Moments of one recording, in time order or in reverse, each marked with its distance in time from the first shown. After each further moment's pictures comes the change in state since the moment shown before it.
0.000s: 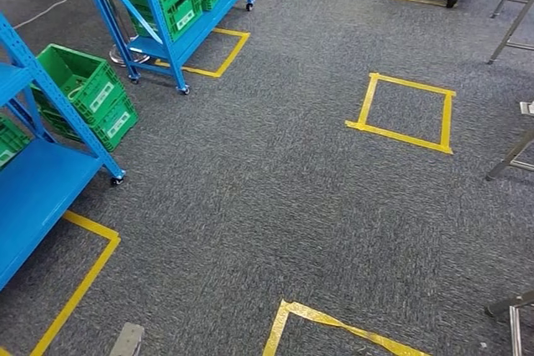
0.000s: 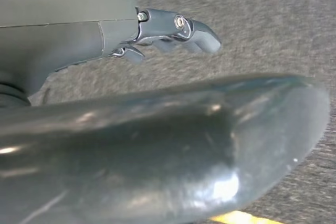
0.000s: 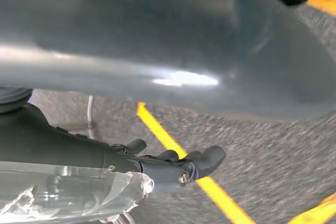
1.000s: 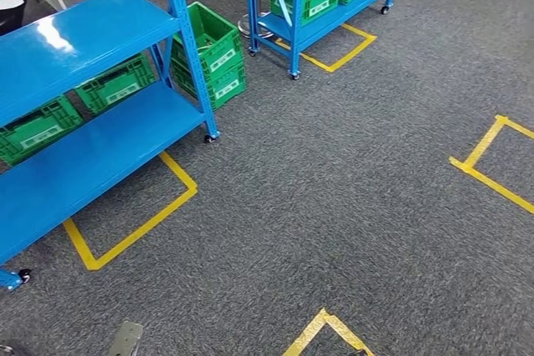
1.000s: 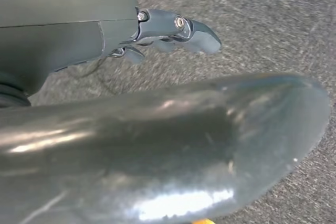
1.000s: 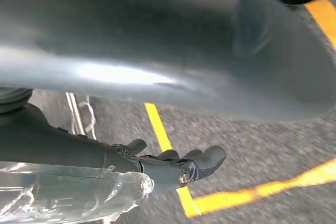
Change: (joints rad) left arm -0.006 0.002 -0.001 0.000 -0.015 0.001 0.005; right arm 0.007 0.002 -0.001 0.000 0.020 0.000 -0.015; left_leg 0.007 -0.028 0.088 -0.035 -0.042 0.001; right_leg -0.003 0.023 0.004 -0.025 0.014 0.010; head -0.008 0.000
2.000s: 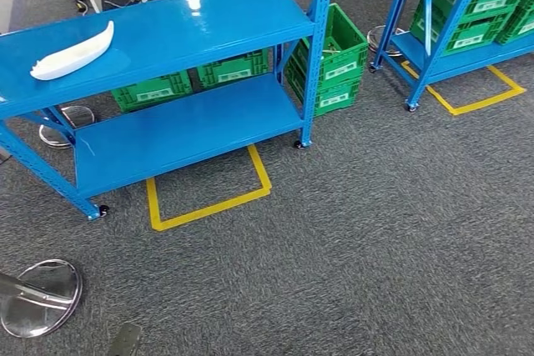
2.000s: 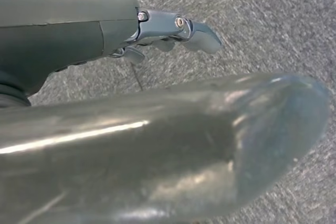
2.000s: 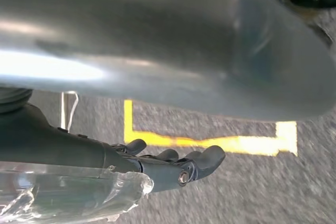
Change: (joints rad) left arm 0.003 0.002 0.000 0.000 -0.002 0.009 -0.012; right arm 0.008 0.000 0.000 0.006 0.015 0.004 -0.006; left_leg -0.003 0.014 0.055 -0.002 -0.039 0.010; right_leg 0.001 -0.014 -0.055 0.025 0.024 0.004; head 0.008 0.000
